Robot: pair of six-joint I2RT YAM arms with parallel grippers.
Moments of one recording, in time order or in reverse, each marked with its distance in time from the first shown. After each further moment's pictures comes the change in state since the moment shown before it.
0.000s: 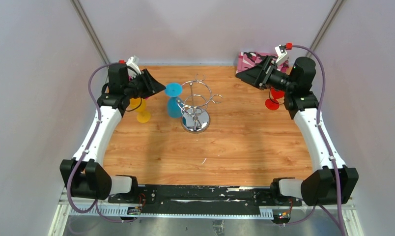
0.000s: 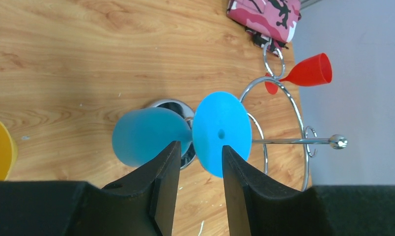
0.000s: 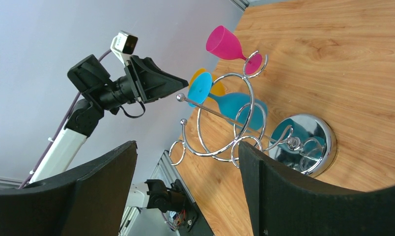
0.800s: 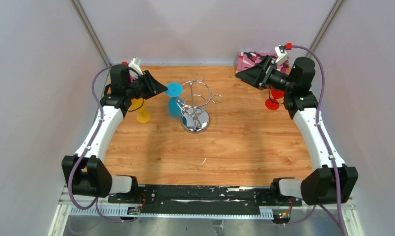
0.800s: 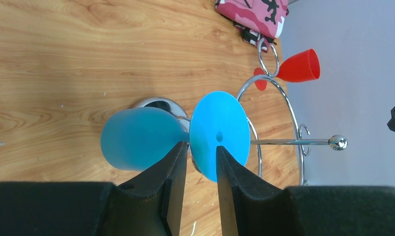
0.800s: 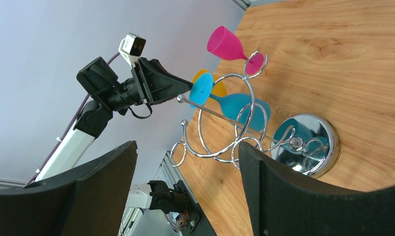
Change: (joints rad) left arm 0.000 0.023 -0.057 0.079 0.062 -0.042; right arm 0.000 0.008 -0.006 0.019 0.000 0.022
